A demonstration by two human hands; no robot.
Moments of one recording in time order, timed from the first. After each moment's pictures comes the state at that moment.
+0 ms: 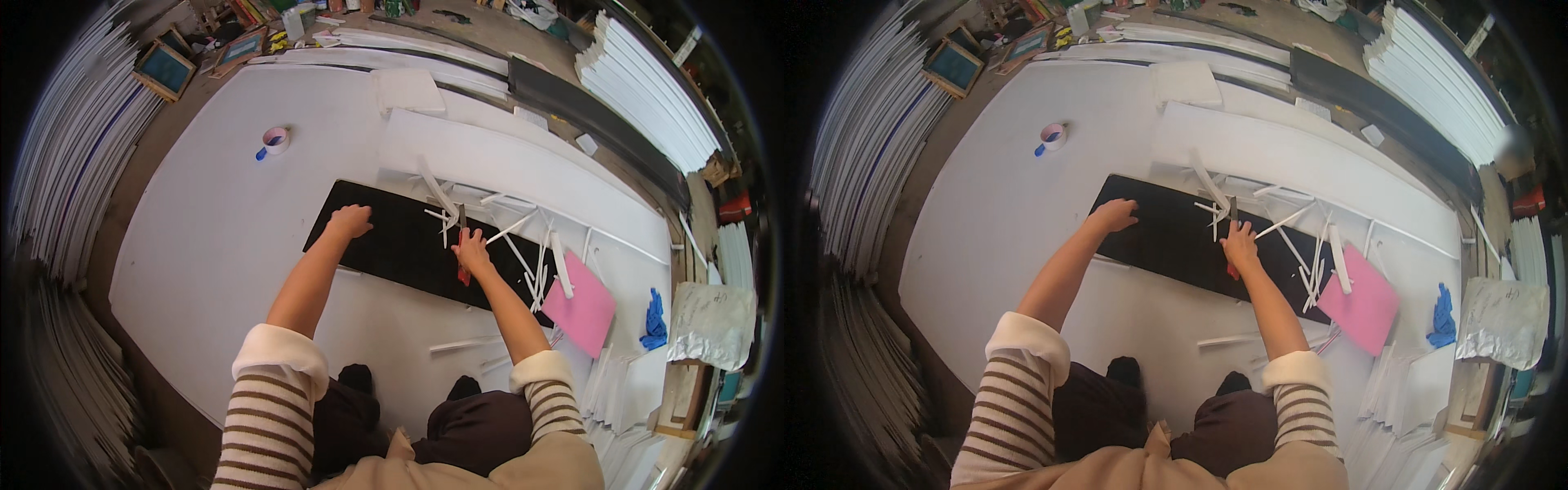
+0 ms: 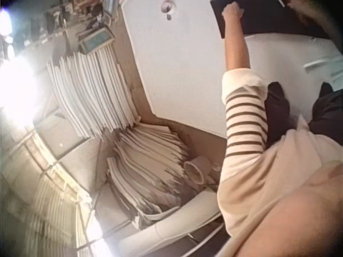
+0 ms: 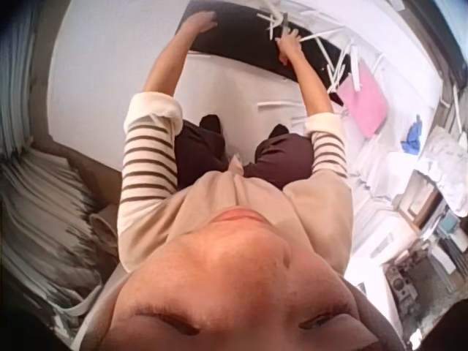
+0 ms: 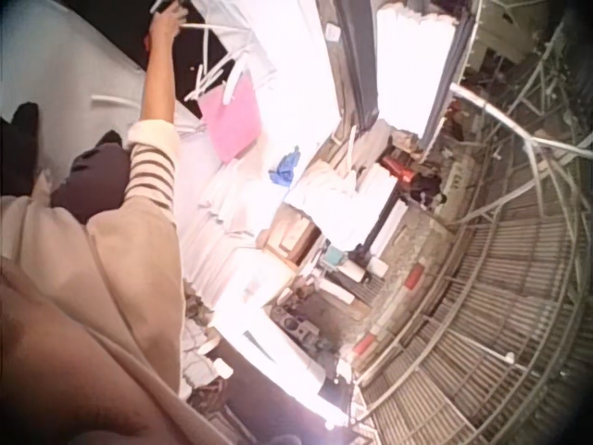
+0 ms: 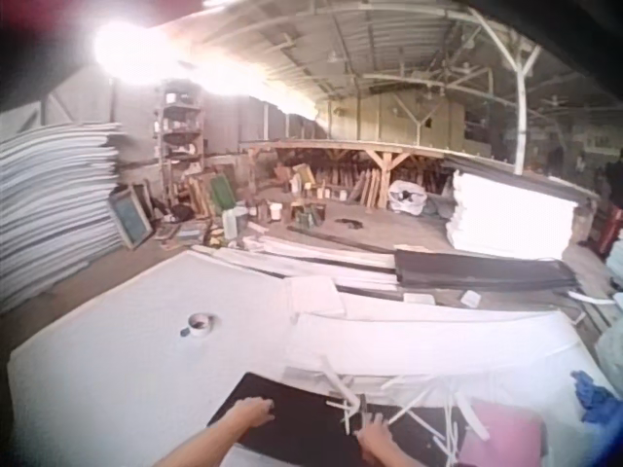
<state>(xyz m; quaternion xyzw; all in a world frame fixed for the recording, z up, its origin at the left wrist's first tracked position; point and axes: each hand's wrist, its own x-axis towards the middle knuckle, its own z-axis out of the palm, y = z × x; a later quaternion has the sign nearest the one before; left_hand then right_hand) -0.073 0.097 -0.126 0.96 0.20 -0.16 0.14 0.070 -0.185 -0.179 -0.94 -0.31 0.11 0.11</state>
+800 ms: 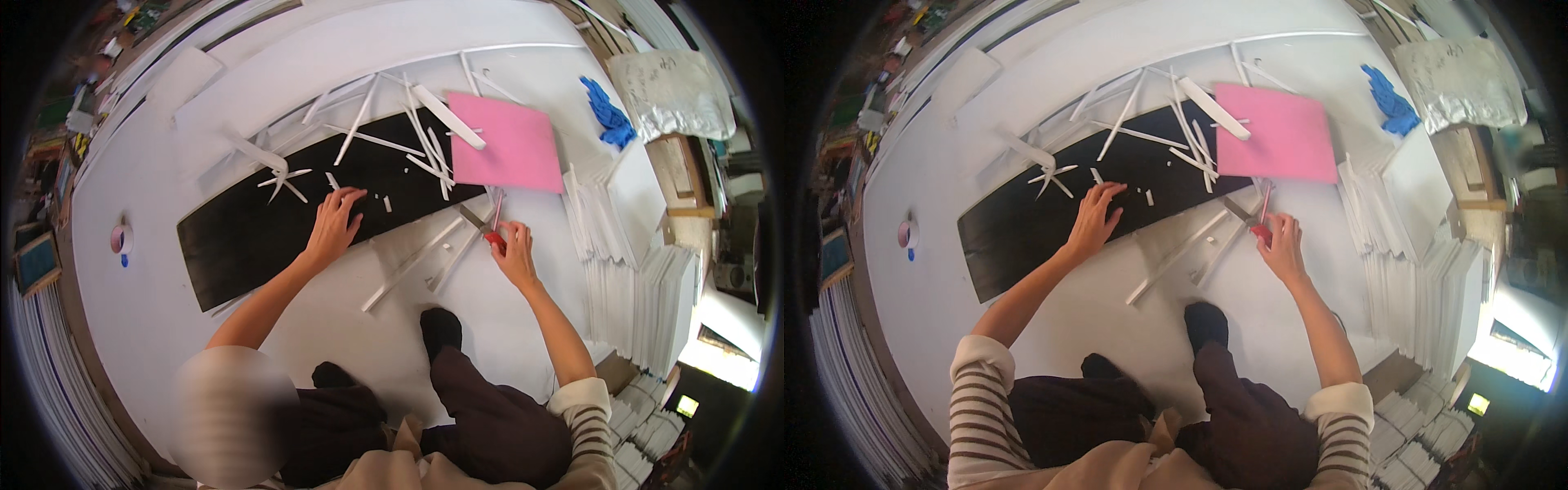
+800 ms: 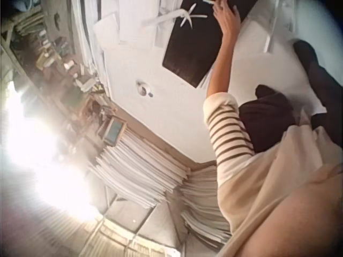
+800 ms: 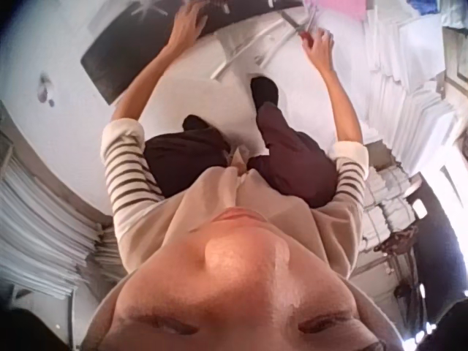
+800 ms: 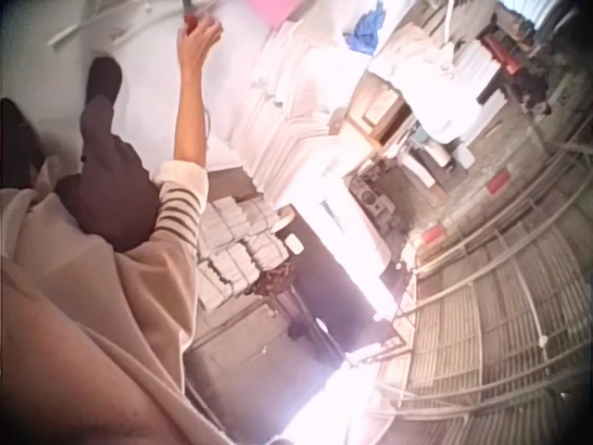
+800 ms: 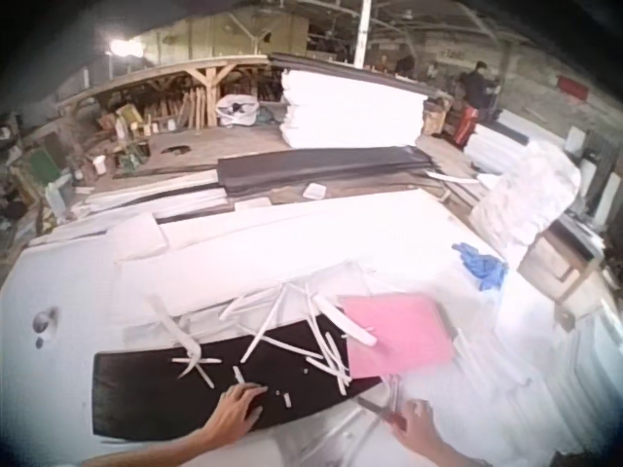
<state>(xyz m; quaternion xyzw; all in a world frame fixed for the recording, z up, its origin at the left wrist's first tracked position) -0.013 -0.144 -0.178 0.92 -0.18 0.03 0.36 -0.067 -0.537 -0.188 -0.98 -0.10 -0.03 0.17</state>
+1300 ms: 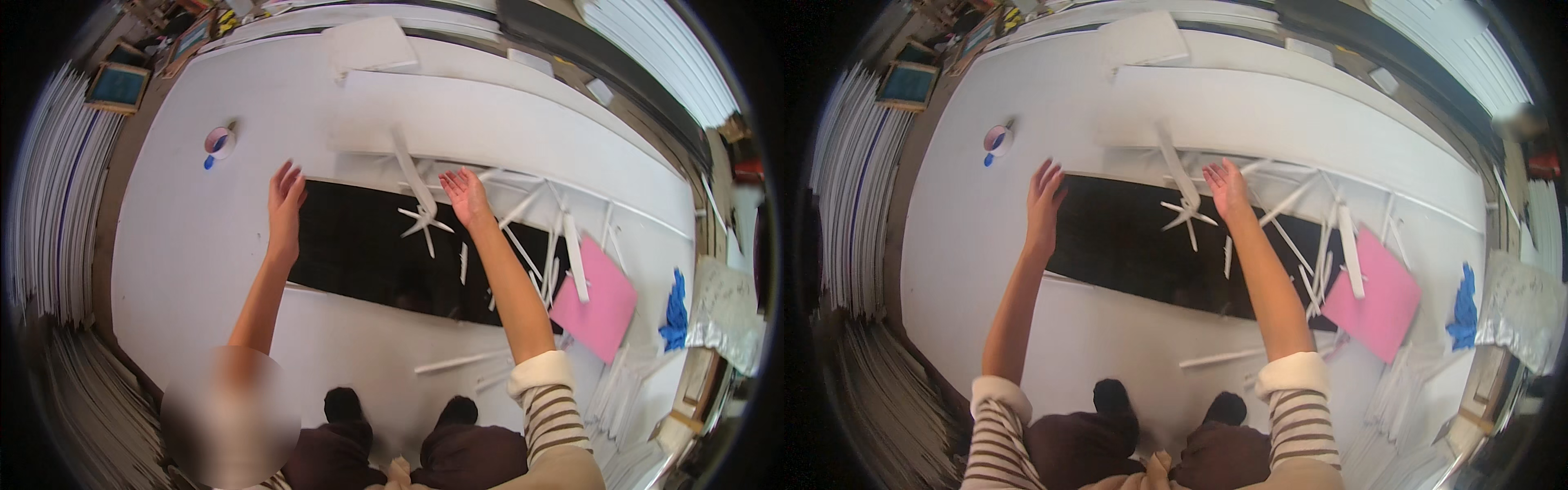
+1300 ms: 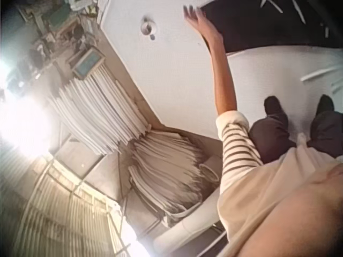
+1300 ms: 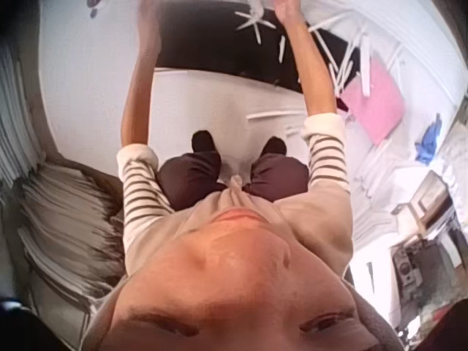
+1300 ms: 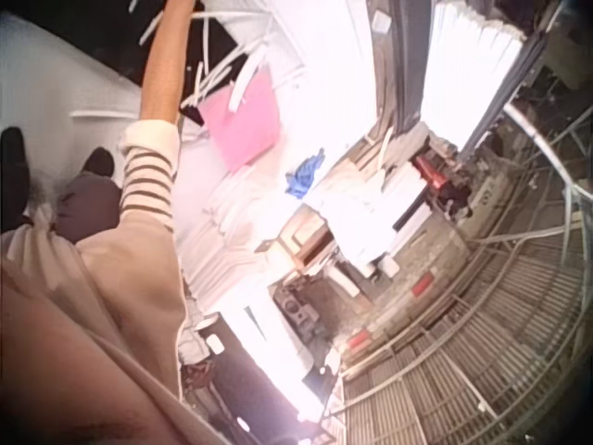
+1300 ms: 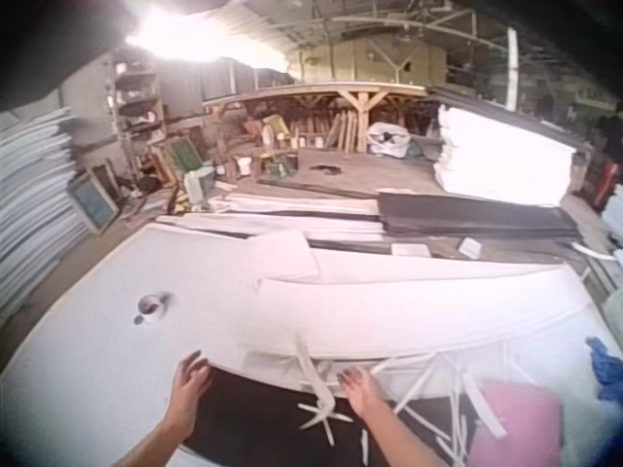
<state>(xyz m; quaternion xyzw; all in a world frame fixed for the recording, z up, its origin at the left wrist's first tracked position) -0.038 0.076 -0.086 0.64 0.33 0.25 0.65 0.190 -0.131 -0.225 -0.37 0.21 0.30 0.85</state>
